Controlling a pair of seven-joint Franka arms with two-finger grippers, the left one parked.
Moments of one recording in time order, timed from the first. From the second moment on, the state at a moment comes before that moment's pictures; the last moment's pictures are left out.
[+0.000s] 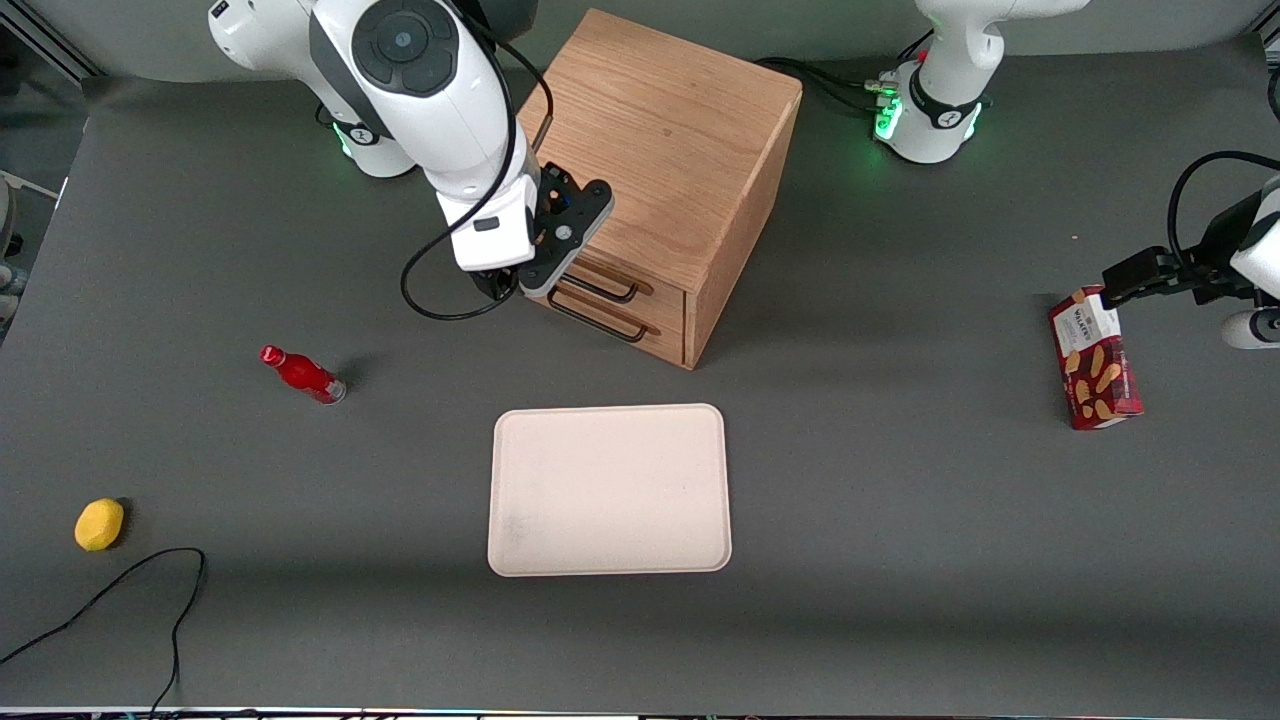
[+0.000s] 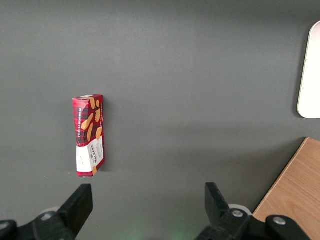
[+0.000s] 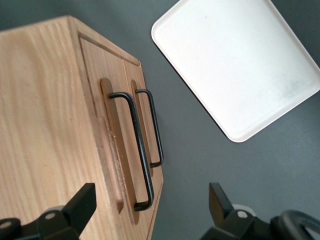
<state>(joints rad) 0.68 0.27 -0.04 -1.42 0.10 1.63 -0.28</state>
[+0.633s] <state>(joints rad) 0.67 0.28 -0.04 -1.54 0.10 1.76 -0.38</state>
